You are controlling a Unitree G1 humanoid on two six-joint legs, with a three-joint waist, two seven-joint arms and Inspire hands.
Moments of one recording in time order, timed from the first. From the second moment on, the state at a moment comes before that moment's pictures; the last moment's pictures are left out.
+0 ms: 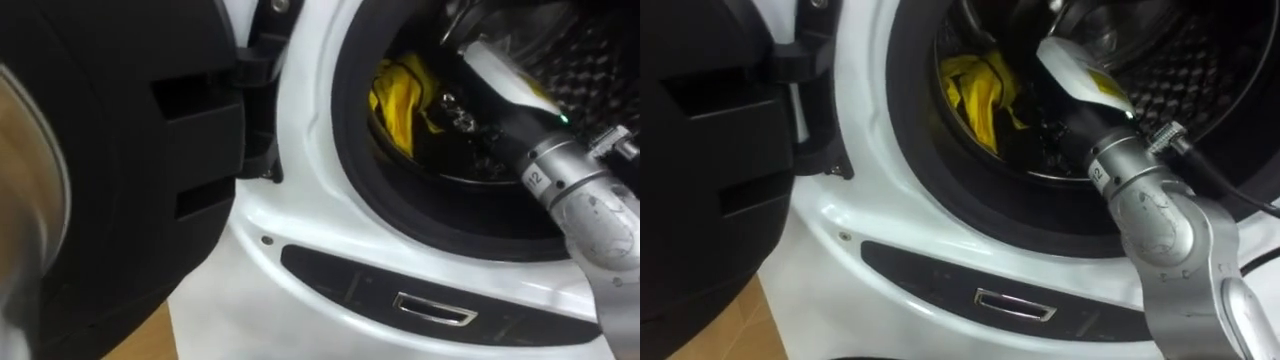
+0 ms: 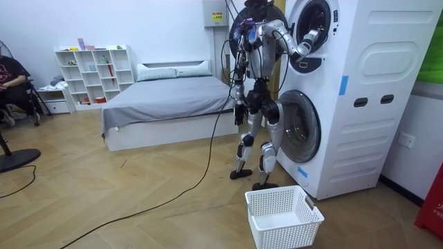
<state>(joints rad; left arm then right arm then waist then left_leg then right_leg) 0.23 0.30 0.12 1.14 -0.12 0.14 -0.01 -0.37 -0.53 0.08 -0.35 -0.52 0.24 0.41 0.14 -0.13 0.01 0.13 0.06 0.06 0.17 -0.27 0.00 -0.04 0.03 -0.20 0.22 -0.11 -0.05</state>
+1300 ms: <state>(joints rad) 0.22 0.33 0.09 1.16 -0.11 0.14 0.00 -0.46 -0.55 0.05 -0.26 -0.51 0.25 0.50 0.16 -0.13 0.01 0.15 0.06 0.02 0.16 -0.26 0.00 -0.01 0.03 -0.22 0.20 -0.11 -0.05</state>
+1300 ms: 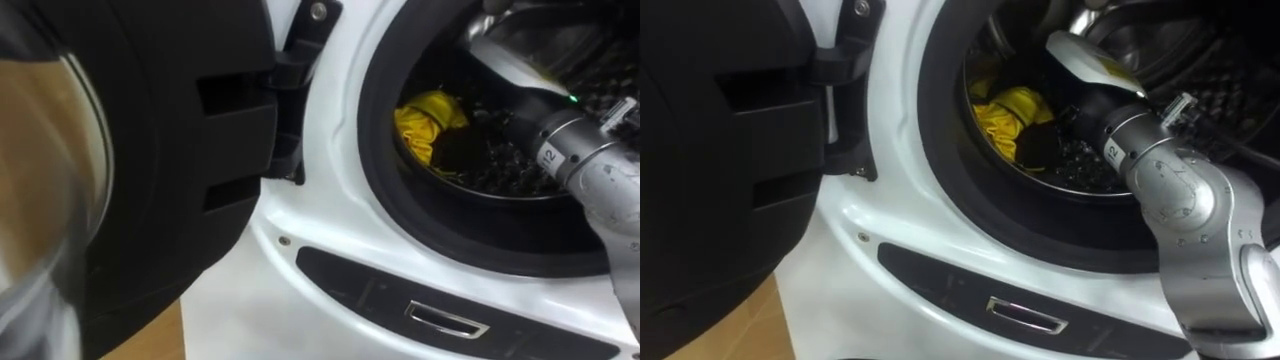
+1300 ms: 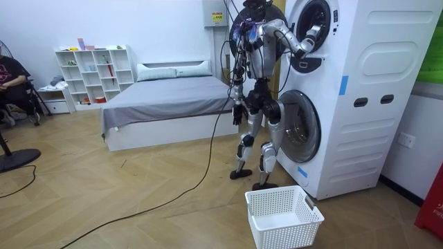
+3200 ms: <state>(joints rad) 0.22 0.25 0.28 1.23 -0.07 0.05 -0.01 0.04 -0.38 -0.29 -0.65 0.04 0.05 0.42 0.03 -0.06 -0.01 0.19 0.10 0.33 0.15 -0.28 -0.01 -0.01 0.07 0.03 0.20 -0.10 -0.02</state>
